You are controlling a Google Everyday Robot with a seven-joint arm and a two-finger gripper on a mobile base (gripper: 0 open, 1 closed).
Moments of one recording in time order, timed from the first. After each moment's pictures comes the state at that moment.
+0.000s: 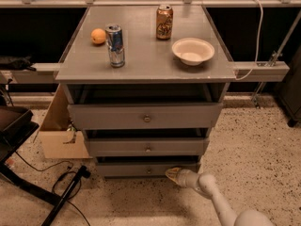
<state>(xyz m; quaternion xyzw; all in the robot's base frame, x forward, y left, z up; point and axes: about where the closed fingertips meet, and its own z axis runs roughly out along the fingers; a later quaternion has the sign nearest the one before) 0.668 -0.112 0.123 -0.51 0.70 0.14 0.48</state>
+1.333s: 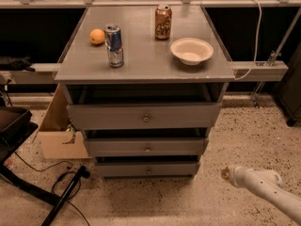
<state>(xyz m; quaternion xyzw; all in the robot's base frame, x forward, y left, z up) 0.584 -0.362 0.281 -0.64 0.71 -0.11 0.27</state>
